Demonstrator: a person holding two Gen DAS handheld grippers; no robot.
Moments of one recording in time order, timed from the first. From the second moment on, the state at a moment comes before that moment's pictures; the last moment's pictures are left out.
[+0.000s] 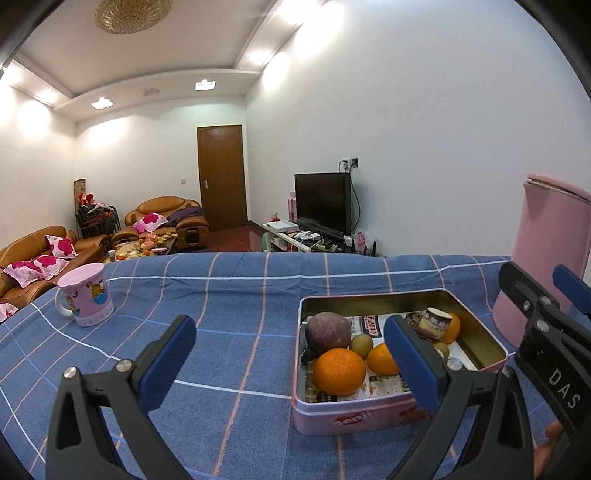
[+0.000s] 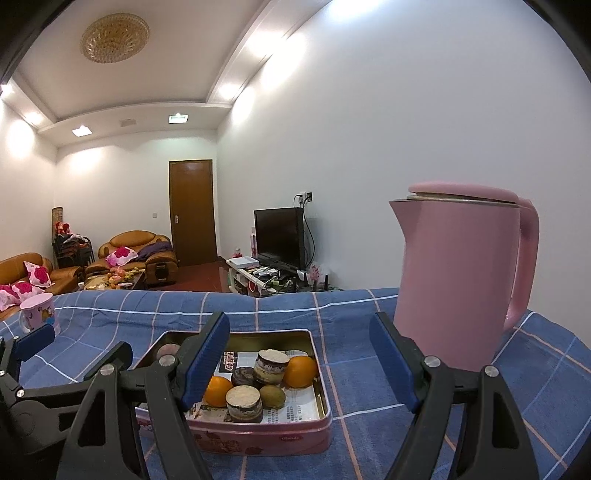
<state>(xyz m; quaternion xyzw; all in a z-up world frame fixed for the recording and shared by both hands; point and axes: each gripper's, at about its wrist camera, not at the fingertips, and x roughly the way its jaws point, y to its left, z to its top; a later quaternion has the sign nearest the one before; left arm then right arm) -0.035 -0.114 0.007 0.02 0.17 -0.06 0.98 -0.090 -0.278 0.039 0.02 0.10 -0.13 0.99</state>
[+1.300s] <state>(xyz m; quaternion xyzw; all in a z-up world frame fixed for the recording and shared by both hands) -0.035 -0.115 0.006 0.03 0.17 -0.06 0.98 -0.094 -0.283 0.041 0.03 0.10 -0.15 0.98</state>
